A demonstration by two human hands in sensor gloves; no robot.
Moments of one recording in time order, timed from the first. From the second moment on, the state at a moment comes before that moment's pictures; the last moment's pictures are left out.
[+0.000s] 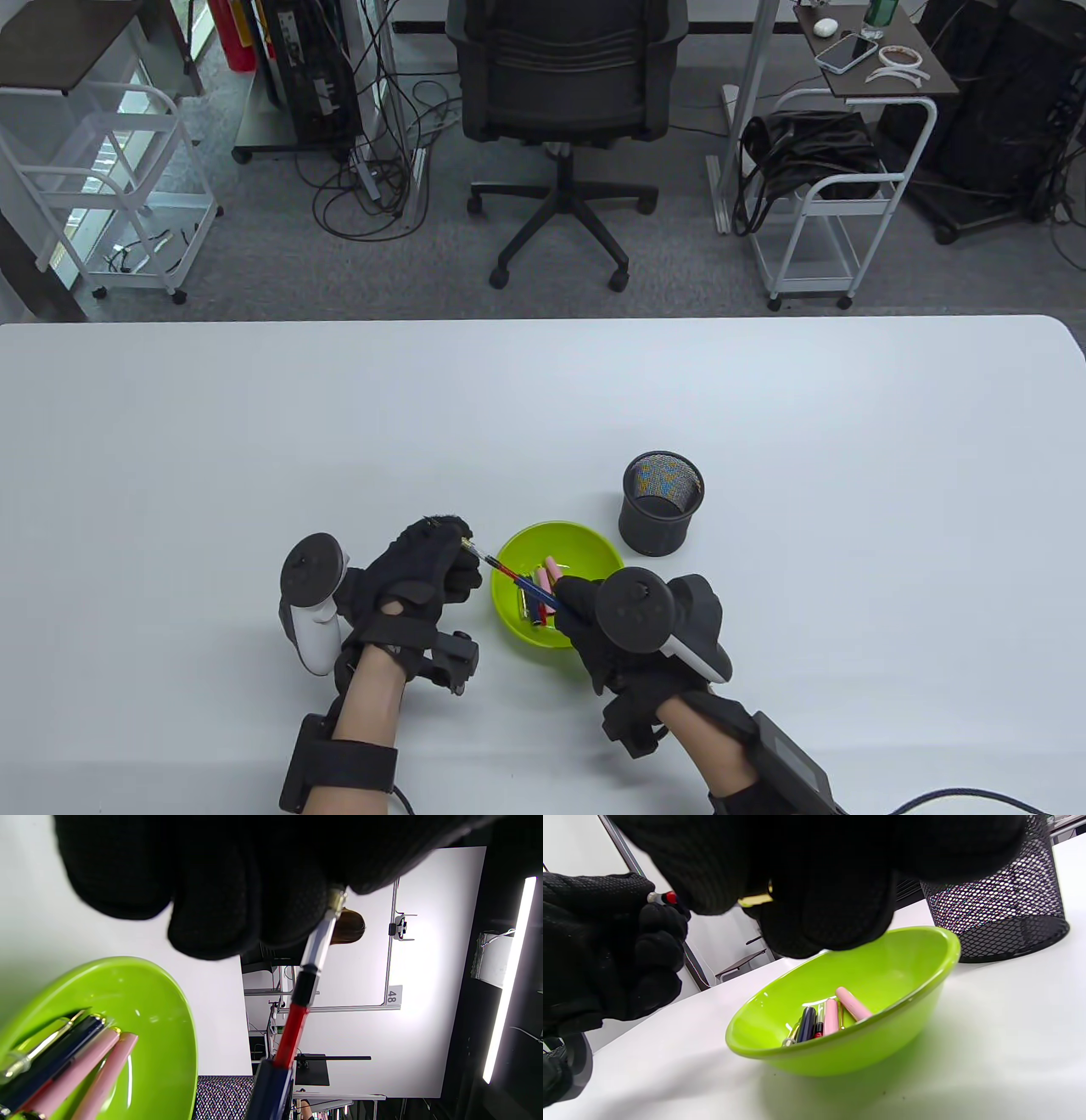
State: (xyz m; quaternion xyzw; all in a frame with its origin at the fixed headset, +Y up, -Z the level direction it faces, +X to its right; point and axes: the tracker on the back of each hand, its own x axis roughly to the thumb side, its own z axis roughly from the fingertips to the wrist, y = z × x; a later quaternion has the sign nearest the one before) left_hand -0.200 -0.721 -0.313 -0.05 0.02 0.69 0.72; right_hand 0.073 -0.679 -0.276 0.15 0.01 0.96 0.24
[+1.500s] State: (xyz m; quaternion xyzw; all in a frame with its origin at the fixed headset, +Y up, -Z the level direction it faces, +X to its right) left_hand -0.151 -0.744 -0.313 -0.15 -0.07 0.76 0.62; right_hand 0.114 -0.675 -0.289 0.09 -0.01 0.83 0.54
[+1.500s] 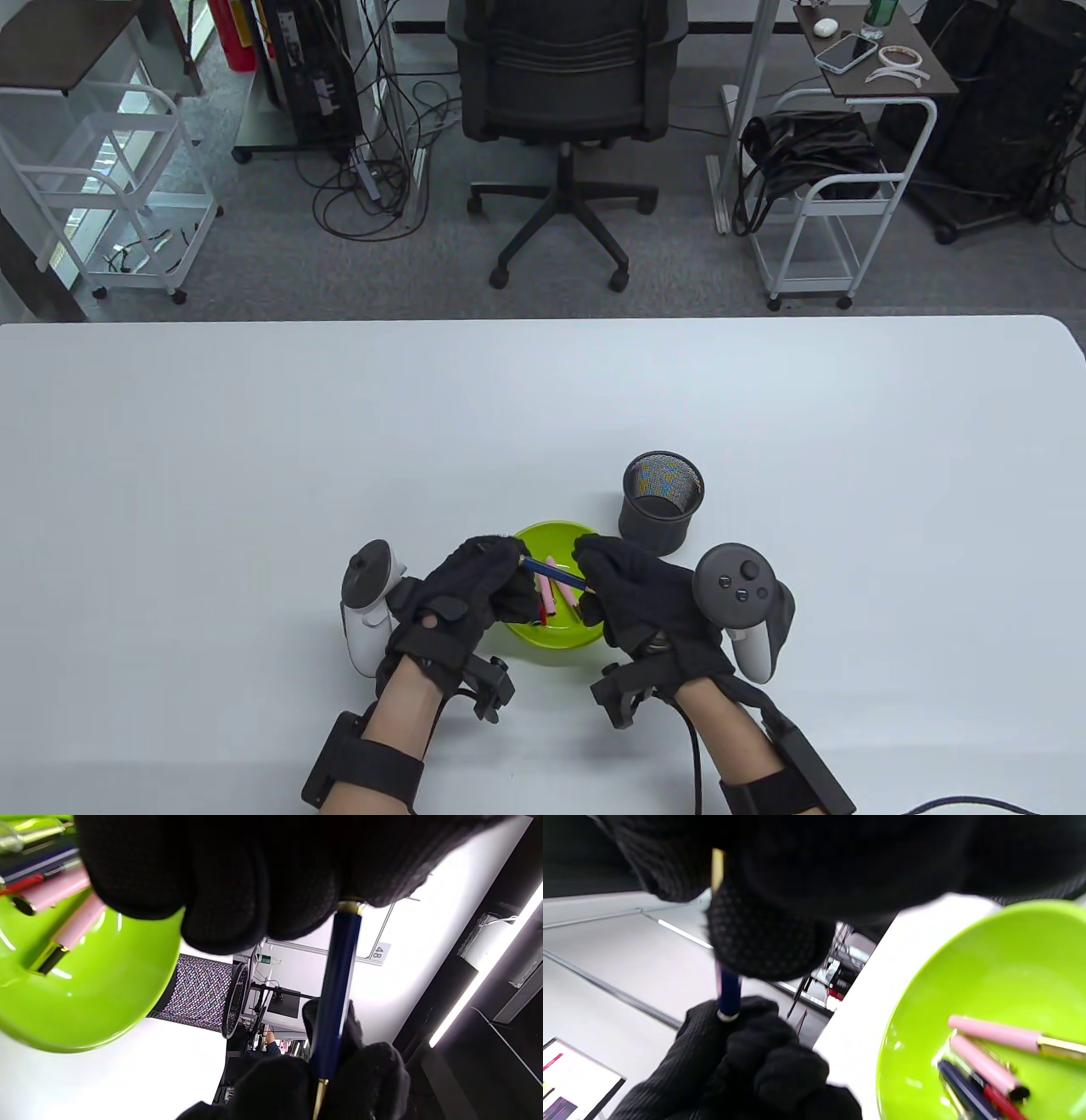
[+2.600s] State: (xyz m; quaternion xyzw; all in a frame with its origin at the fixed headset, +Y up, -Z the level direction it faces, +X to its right) left_hand -0.148 -0.735 -0.312 -0.14 -0.09 0.75 0.64; right_hand 0.112 -0.676 -0.289 0.10 0.03 0.86 0.49
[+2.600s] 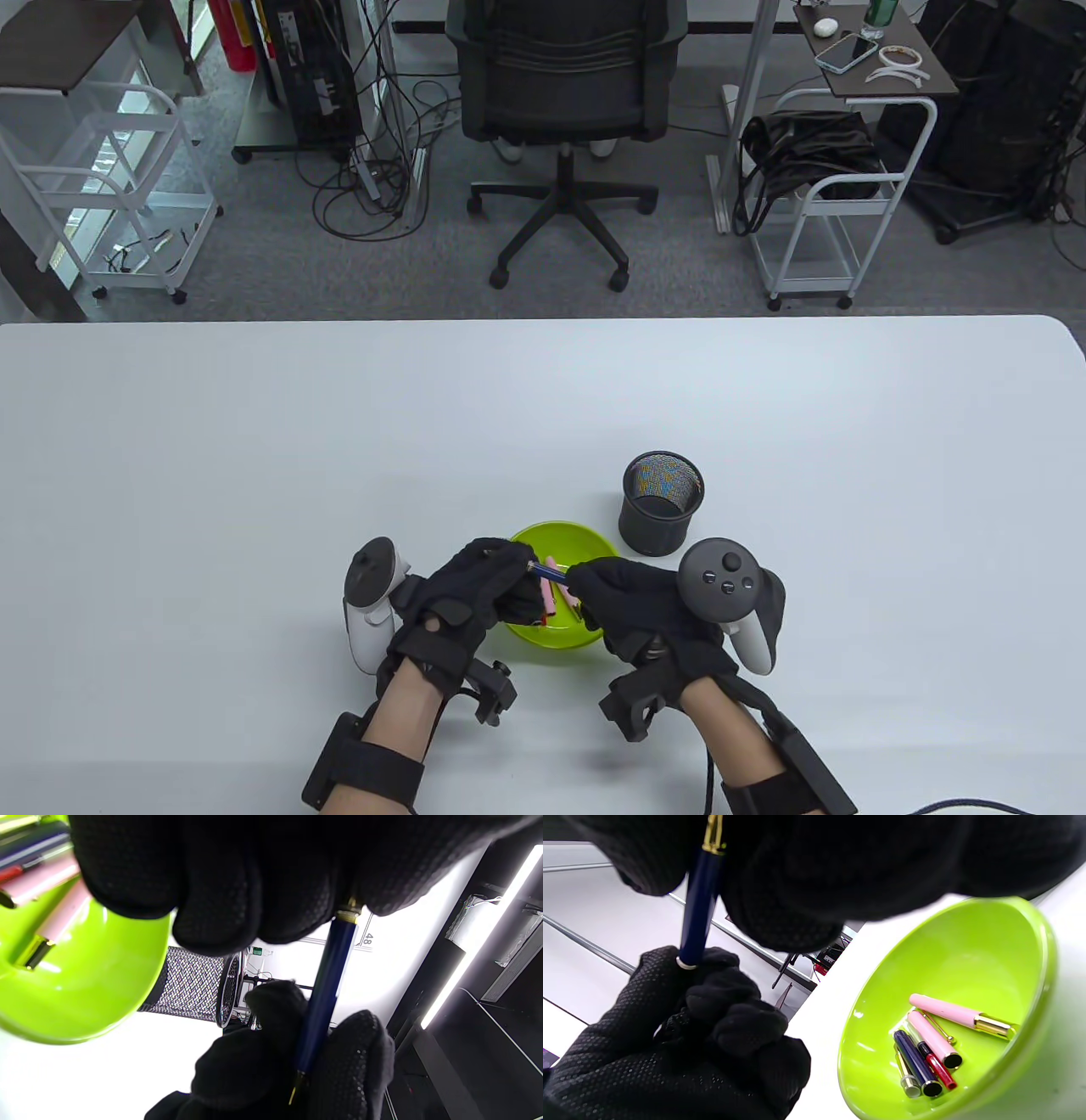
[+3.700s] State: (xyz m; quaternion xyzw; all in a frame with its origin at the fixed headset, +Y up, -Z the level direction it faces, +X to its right) left_hand -0.150 -0.737 -0.313 -0.13 -0.09 0.76 0.63; right_hand 0.111 -0.672 -0.289 0.12 0.03 0.87 0.48
